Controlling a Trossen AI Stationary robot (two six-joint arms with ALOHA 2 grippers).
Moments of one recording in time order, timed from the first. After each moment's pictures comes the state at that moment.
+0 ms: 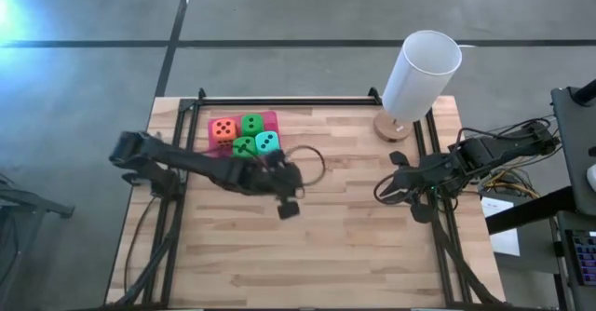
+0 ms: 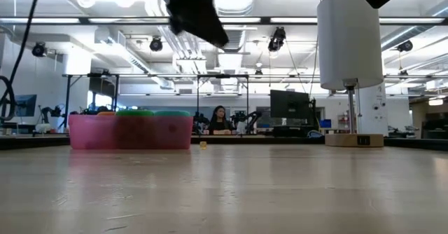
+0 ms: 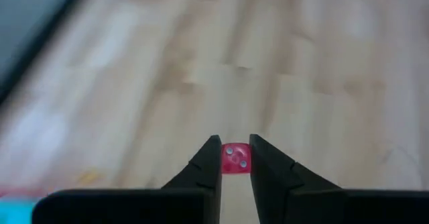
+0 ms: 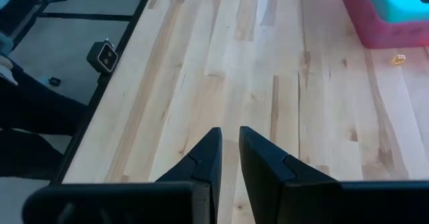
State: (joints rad) left arm -0.19 1.65 1.28 -0.50 -0.35 -0.27; right arm 0.34 0.83 0.91 -0.76 0.03 0.22
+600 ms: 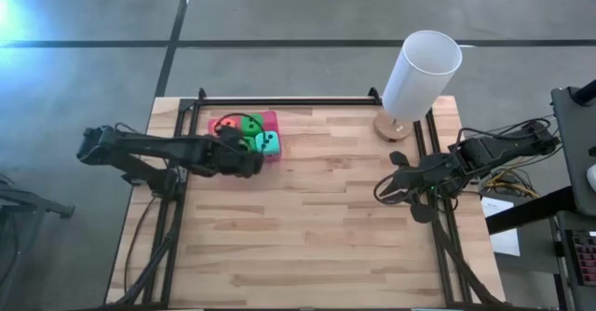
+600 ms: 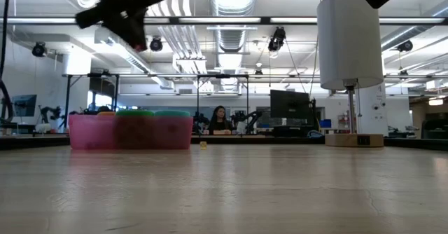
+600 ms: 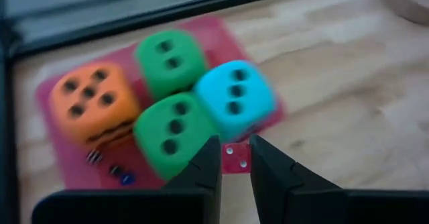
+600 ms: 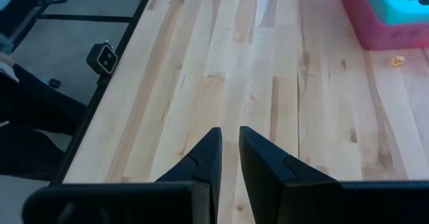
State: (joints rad) left arm -0.09 1.32 1.16 -1.10 -0.68 -1.19; right arm 0.34 0.83 0.91 -0.76 0.03 0.22
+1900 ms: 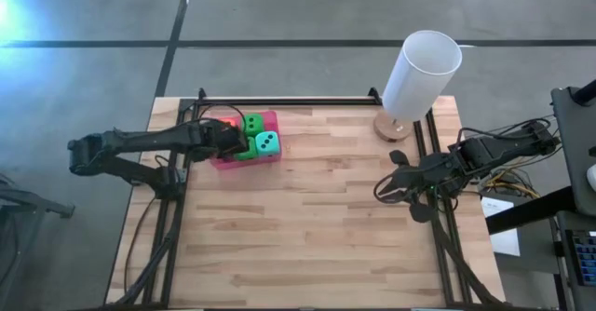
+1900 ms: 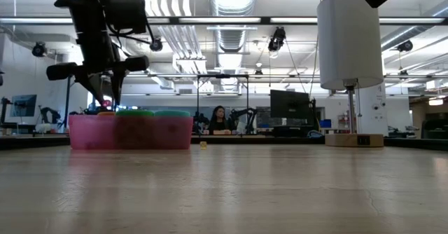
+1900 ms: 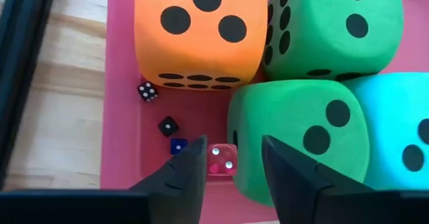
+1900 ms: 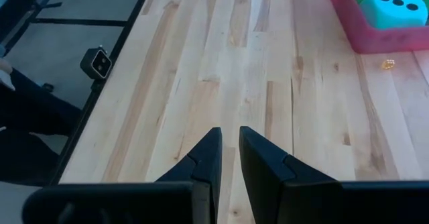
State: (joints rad) left arm 0.30 1.21 0.78 -0.90 -0.41 -1.40; right arm 0.34 0.83 0.91 -0.75 0.05 0.22
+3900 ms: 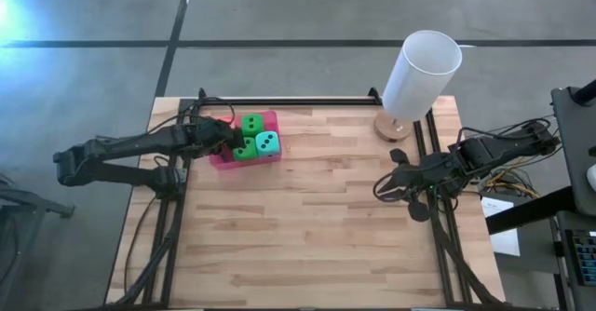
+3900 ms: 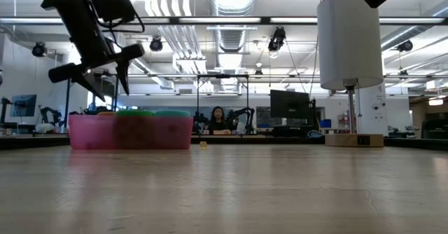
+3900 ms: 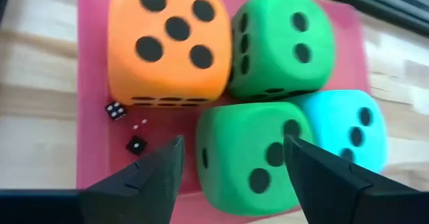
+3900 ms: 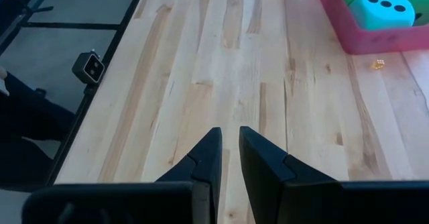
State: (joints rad) left arm 0.36 1.03 0.69 -0.76 -0.37 -1.30; right arm 0.34 0.83 0.91 -0.75 0.08 0.23
